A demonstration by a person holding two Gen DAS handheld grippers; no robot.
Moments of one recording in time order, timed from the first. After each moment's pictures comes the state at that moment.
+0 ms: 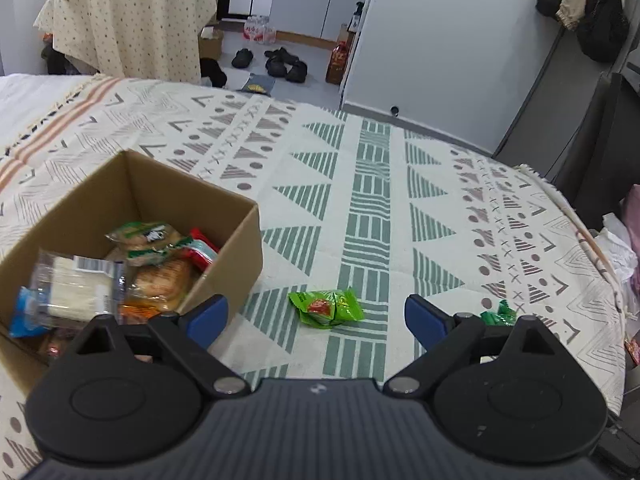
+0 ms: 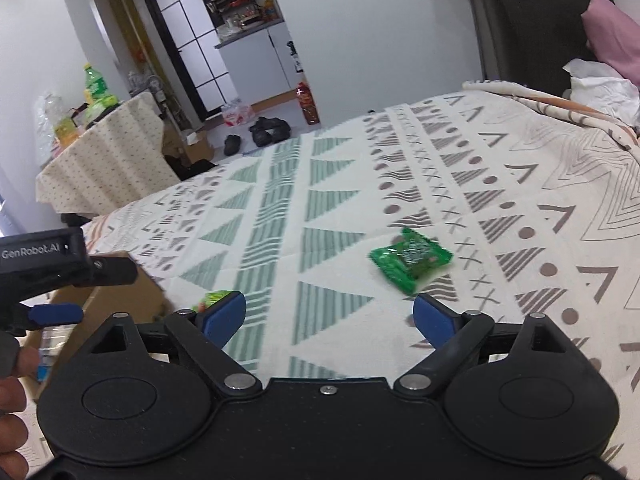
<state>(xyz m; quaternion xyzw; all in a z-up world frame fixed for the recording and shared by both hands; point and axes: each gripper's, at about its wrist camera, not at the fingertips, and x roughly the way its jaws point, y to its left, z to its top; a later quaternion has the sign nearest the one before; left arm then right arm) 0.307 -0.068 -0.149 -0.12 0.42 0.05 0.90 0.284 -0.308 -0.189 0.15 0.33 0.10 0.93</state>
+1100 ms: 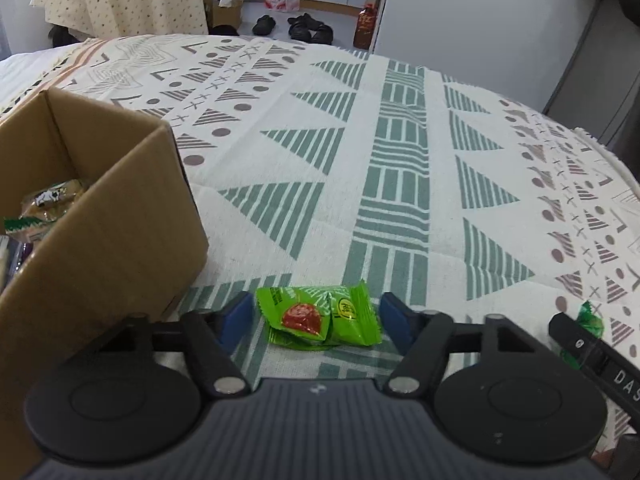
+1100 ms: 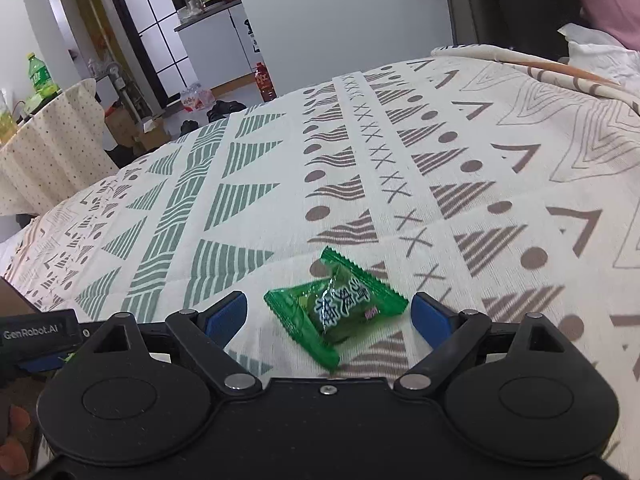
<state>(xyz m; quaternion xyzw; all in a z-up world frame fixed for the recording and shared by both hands) 0.373 -0.097 -0.239 -0.10 0.46 0.10 0.88 0.369 -0.327 -0.253 0.15 0.36 0.05 0.92</state>
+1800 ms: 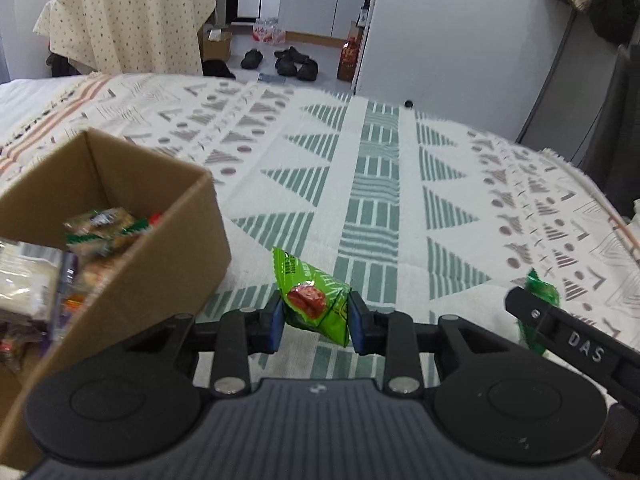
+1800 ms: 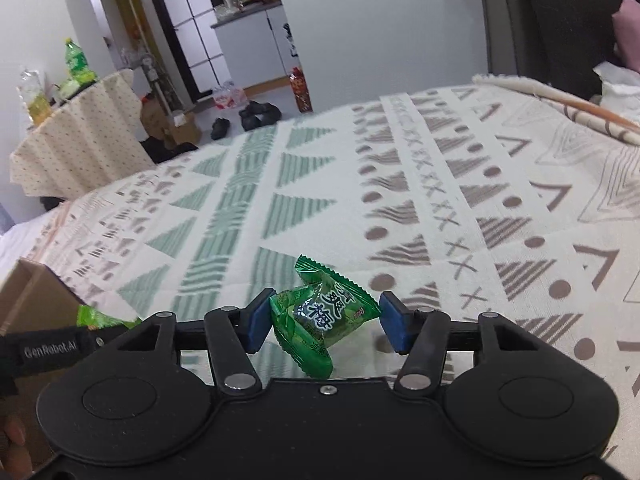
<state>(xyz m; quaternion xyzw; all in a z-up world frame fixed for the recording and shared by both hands) 0.329 -0.098 -0.189 -0.10 0.40 0.07 0.91 0.353 -0.301 -0.210 0.13 0.34 0.11 0.92</state>
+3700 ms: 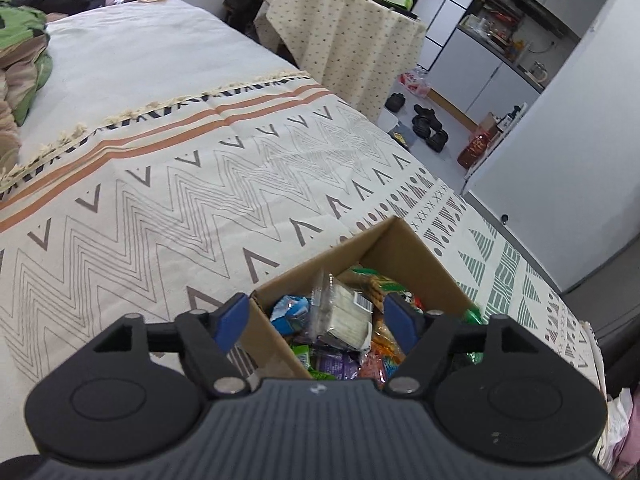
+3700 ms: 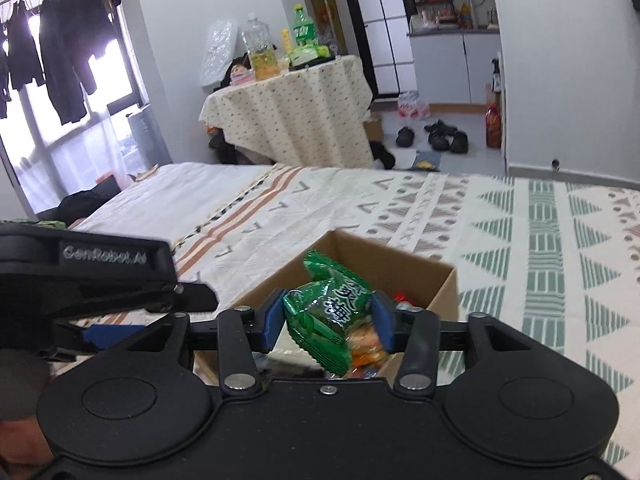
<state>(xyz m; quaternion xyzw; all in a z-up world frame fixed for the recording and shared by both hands) 0.198 0.116 -0.096 -0.30 0.36 0.23 0.85 0.252 -0.088 -0.106 0.03 0.29 0.32 0.90</state>
